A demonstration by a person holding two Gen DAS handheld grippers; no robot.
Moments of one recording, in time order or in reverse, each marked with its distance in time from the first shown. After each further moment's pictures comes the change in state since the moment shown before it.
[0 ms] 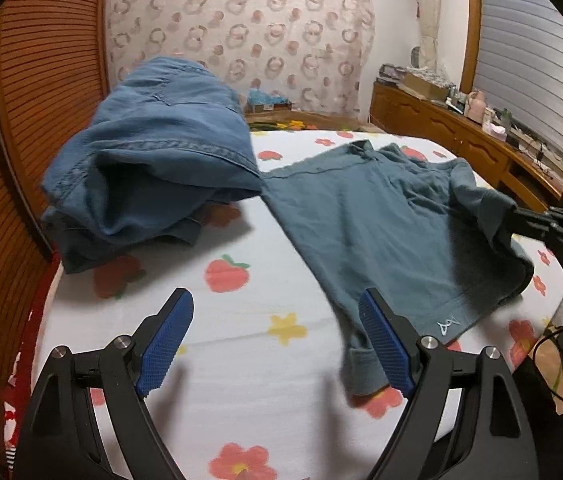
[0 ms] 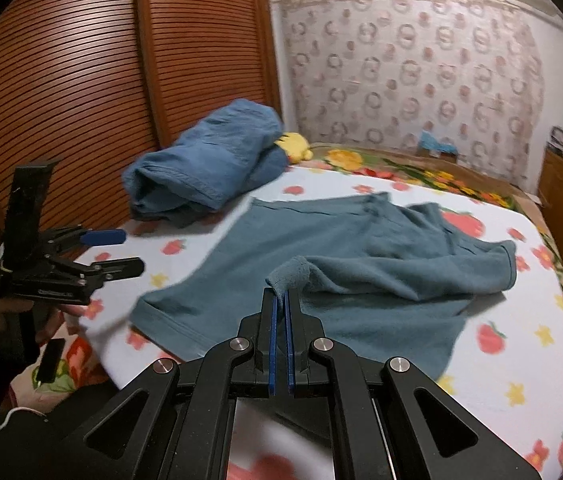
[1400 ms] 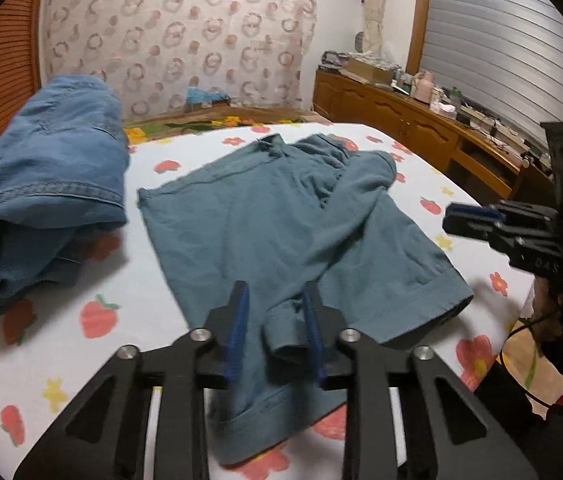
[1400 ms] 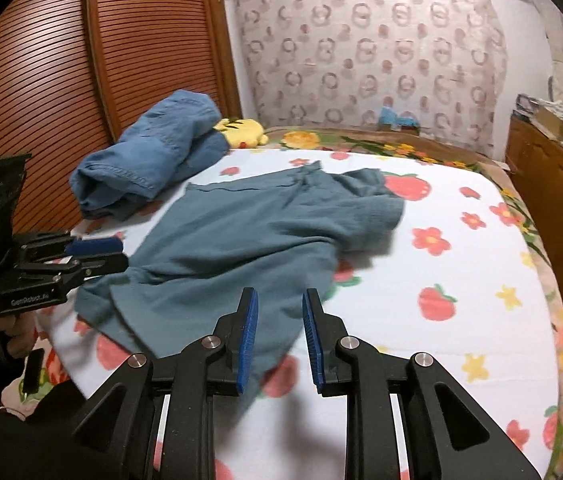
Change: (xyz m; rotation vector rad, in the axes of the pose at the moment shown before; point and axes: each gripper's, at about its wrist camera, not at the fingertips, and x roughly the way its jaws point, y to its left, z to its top) left arm 0.036 -0.075 0.019 0.111 0.046 -0.185; right arm -0.034 -0.094 -0.036 0.108 0.048 -0.137
